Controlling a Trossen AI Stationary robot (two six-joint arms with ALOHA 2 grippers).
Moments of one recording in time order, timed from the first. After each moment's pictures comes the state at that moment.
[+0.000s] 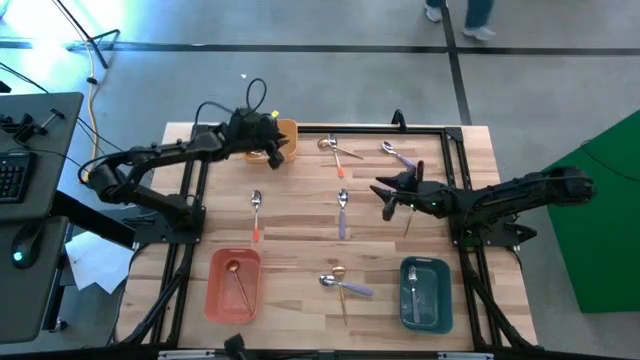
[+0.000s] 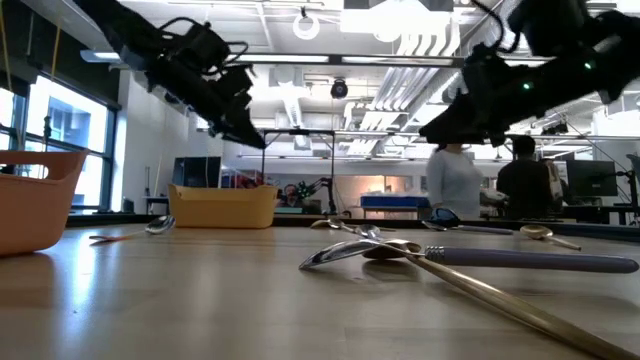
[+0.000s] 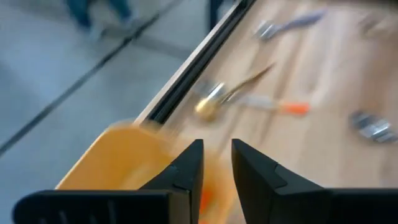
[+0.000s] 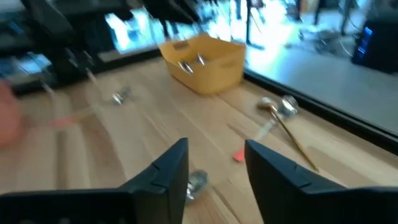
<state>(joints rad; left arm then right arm) 0.68 1.36 0.75 0.08 0.11 0.16 -0.05 1.07 0.26 0.54 0.46 0.22</state>
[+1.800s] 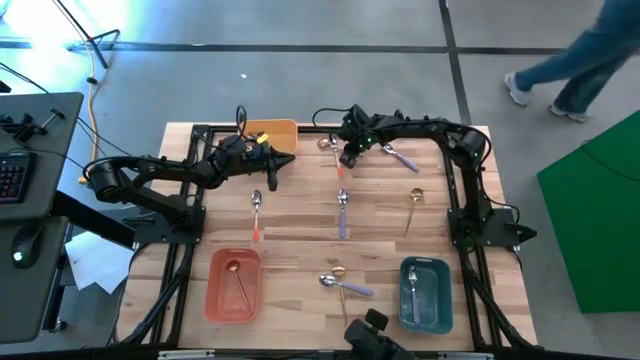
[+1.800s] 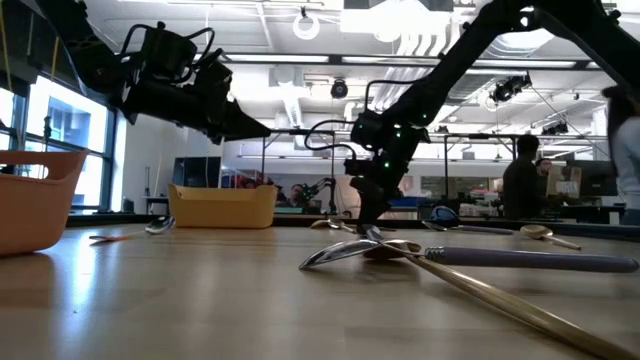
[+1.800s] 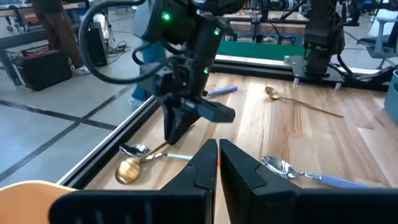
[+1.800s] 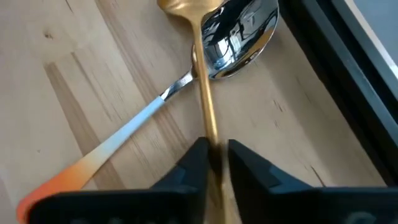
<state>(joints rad) 0.56 1.36 0.40 0.78 0.26 0.05 -0.67 2.09 1.35 -0.35 -0.08 -0.18</state>
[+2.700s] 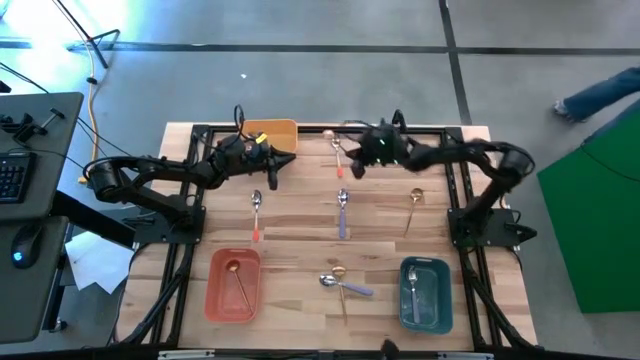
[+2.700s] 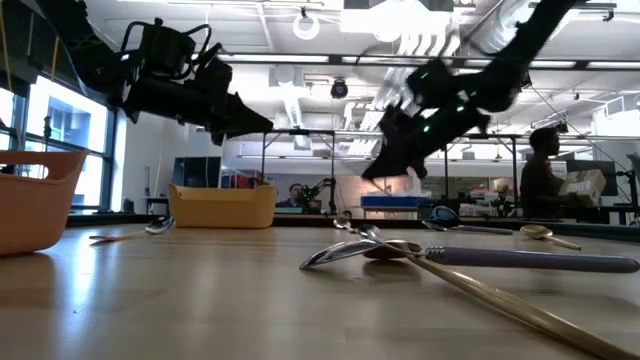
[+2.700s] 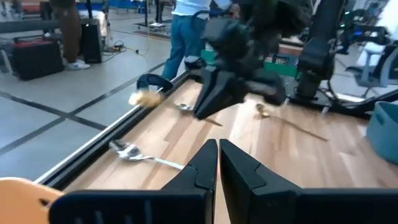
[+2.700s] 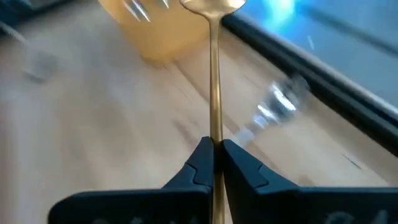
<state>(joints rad) 0.55 1.36 0.40 0.82 0.26 -0.07 -0.56 1.66 0.75 0.39 -0.14 0.12</state>
